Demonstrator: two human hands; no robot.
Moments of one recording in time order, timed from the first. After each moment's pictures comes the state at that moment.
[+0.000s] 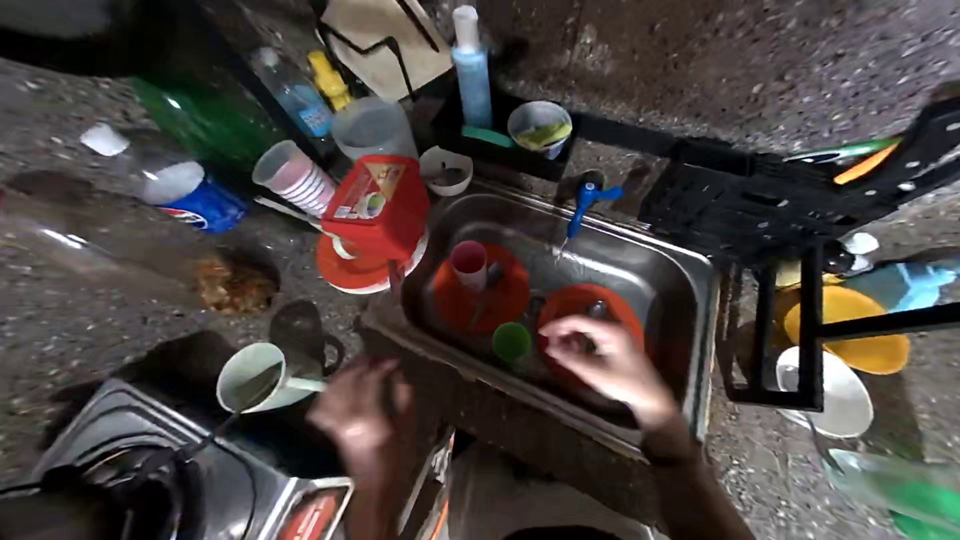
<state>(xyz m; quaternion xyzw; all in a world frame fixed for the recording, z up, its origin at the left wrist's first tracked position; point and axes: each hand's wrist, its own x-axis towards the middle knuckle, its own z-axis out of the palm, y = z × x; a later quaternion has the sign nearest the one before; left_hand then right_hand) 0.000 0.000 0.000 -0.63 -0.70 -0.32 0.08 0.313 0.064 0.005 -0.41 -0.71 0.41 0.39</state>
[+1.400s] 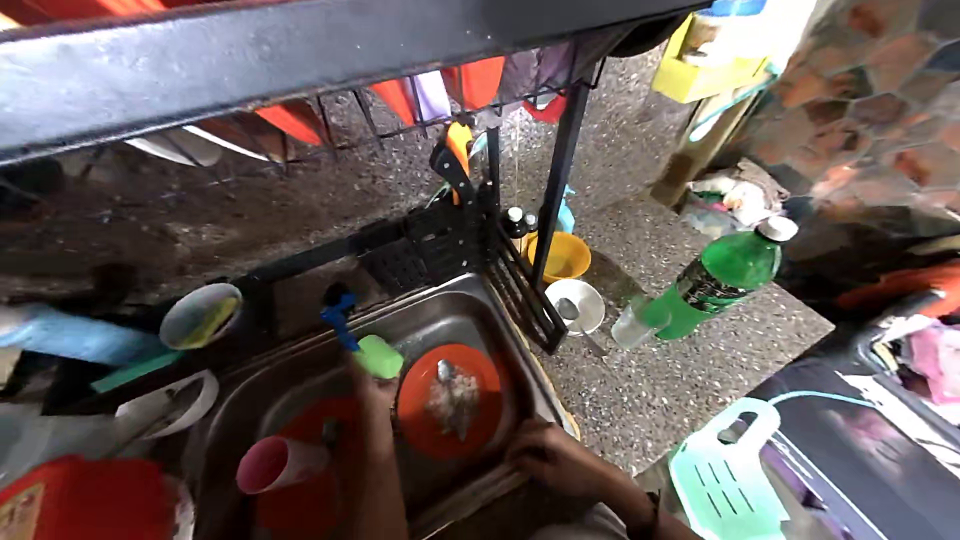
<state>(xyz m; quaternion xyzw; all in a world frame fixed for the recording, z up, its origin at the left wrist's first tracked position) 0.249 0.249 -0.143 -0.28 -0.46 -0.42 -0.73 0.394 -0.089 -0.093 -0.59 -0.59 0.33 0.43</state>
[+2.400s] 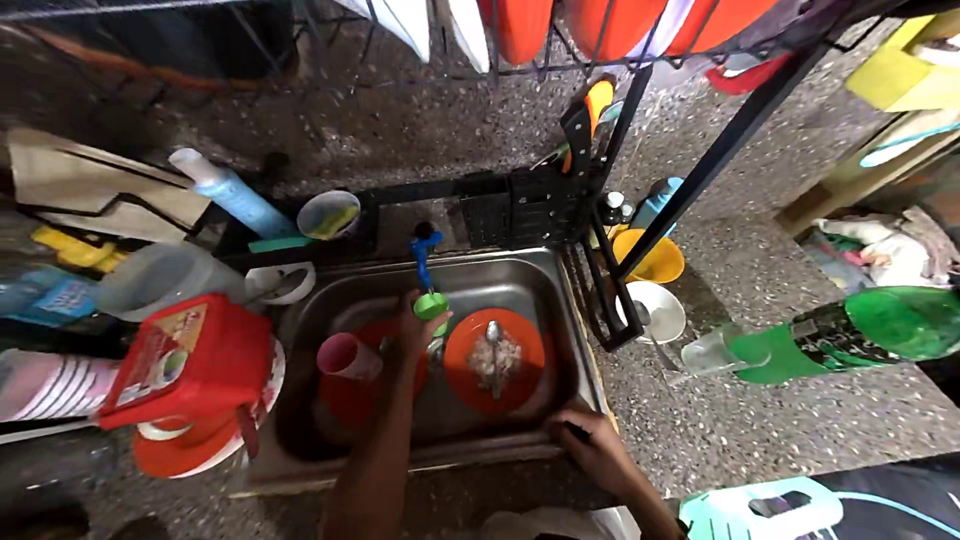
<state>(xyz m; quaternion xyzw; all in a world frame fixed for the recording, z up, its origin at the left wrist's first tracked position) 0.187 0.255 -0.129 -0.74 -0.50 -0.32 -0.32 0.388 -0.089 -0.114 -0.62 -0.56 0.27 0.48</state>
